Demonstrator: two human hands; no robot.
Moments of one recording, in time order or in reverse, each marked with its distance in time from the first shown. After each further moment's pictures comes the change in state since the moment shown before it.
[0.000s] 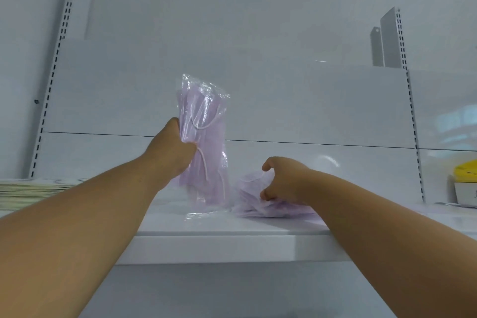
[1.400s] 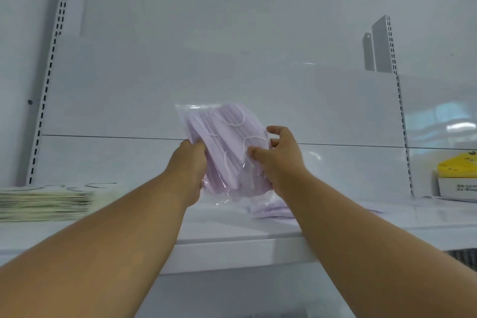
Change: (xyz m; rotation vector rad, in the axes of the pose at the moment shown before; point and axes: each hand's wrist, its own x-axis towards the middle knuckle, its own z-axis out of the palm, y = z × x) left_hand 0.001 -0.021 -0.007 -0.659 -0.164 -0.401; right_hand 0.012 -0.076 0.025 1.037 0.481 -0.055
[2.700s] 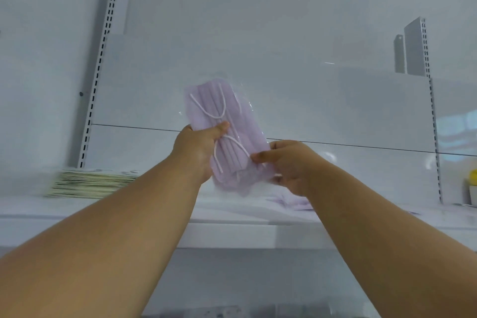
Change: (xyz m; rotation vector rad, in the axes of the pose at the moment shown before) left_hand 0.005 0.019 -0.063 -0.337 -0.002 0.113; right_hand -0.026 -0.021 0.043 -0.037 -0.348 0.270
